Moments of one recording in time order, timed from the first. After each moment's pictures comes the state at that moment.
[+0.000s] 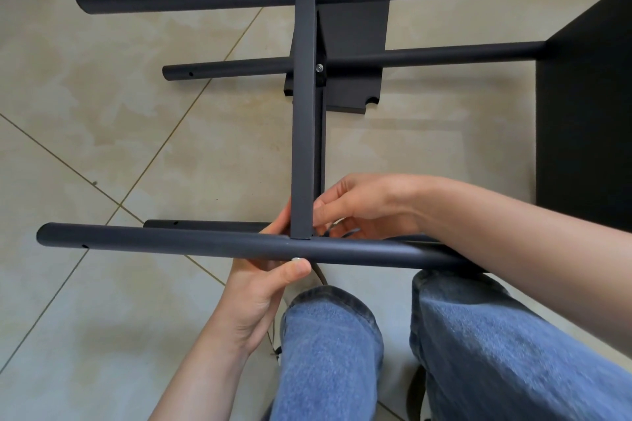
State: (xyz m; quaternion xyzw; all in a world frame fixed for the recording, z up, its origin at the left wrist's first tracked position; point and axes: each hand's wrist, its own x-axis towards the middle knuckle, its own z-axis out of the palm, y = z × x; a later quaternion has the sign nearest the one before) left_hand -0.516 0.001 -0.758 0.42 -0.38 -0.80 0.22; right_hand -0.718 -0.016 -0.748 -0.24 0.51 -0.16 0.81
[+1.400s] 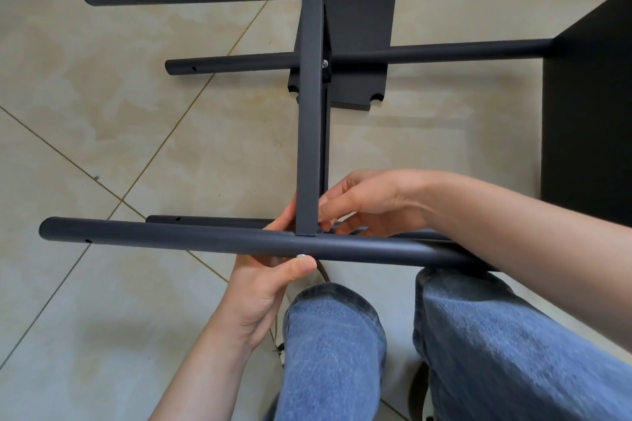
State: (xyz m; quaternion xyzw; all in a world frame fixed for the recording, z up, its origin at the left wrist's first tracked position) left_hand -0.514 0.001 -0.762 0.42 -0.39 -0.79 0.22; right_hand -0.719 -0.018 -0.743 -0.24 0.52 -0.13 0.81
